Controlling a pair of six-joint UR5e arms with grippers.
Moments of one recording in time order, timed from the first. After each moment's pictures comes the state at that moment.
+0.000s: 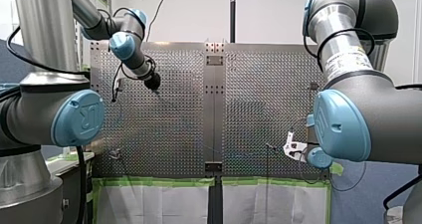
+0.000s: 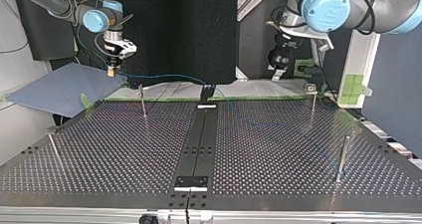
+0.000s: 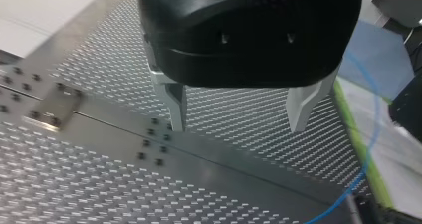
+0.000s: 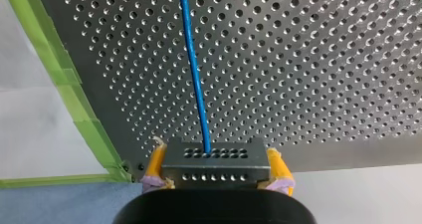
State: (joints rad) left arm -0.17 -1.41 -2.06 -3.20 -1.54 -1.69; right arm 1.69 -0.78 1.96 -1.05 1.51 1.76
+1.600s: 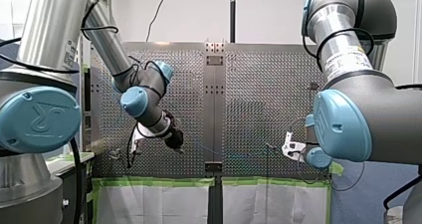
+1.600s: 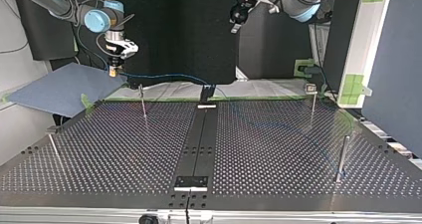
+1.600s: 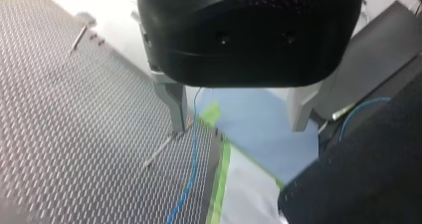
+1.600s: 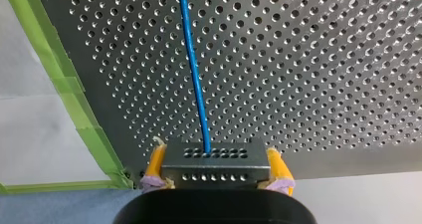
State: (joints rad) left arm -0.57 -1.77 -2.30 -2.80 -1.66 -1.98; right arm 1.70 -0.78 1.96 -1.05 1.51 1.76
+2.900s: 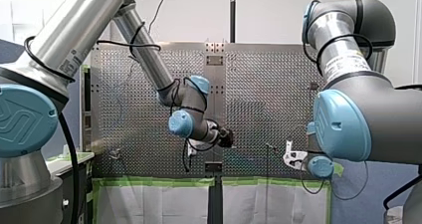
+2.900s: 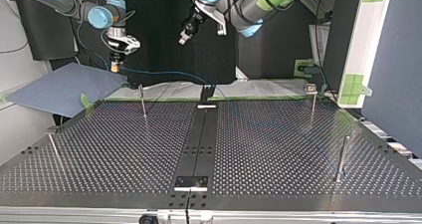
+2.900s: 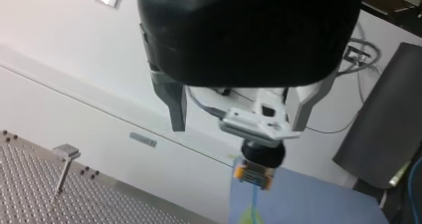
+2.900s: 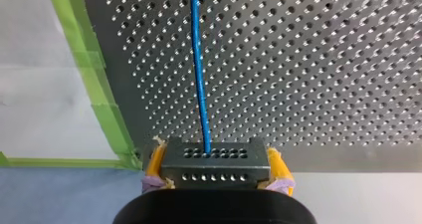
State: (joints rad) left arm -0.80 -2.09 -1.98 -2.49 -1.64 -1.87; right arm 1.69 -0.71 1.98 -1.13 1.51 1.67
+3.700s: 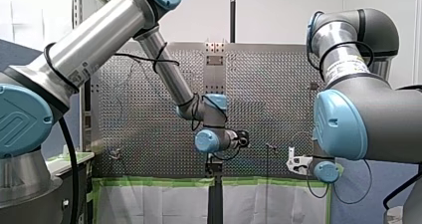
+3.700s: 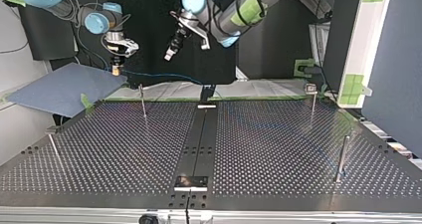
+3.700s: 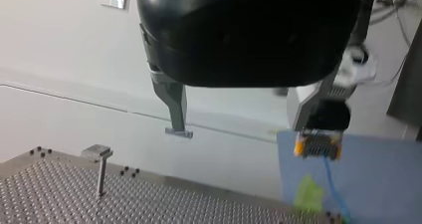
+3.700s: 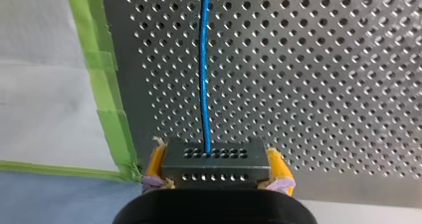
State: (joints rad) left arm -0.84 -2.30 -1.78 -2.28 -1.77 -1.76; right arm 1.64 -0.65 1.90 -1.09 1.38 1.59
